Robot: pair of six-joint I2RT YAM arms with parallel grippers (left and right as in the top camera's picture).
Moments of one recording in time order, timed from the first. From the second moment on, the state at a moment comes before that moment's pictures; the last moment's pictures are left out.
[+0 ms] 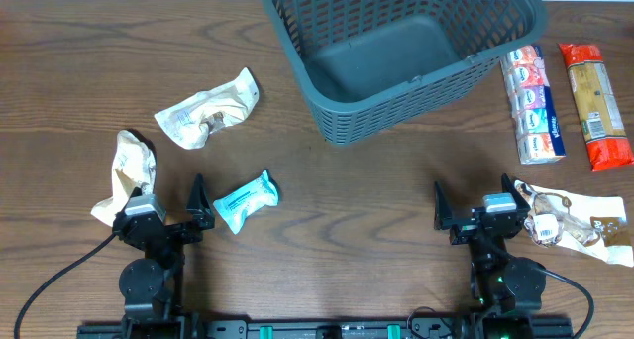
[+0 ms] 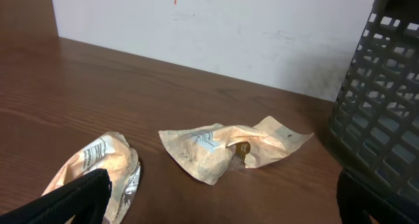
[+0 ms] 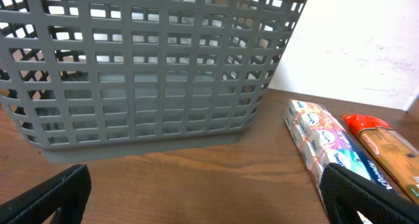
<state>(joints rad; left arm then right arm) 0.01 0.01 0.03 -0.13 -0.08 -0.20 -0.01 0.01 0.01 -0.06 -0.09 -0.11</state>
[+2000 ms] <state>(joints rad) 0.01 0.09 0.56 -0.33 0.62 -0.36 -0.01 0.31 1.14 -1.08 -0.40 0.04</state>
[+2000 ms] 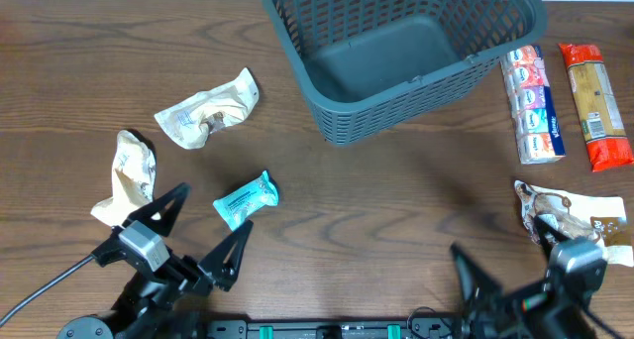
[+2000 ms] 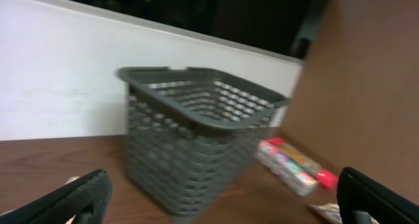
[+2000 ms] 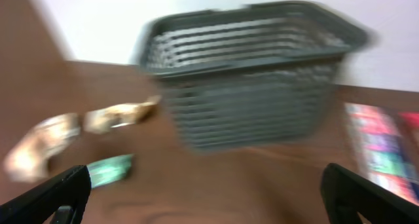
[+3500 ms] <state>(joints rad) 0.01 0.20 0.69 -0.30 1.00 -0.69 -0.01 1.35 2.29 -1.60 -0.31 -0.01</state>
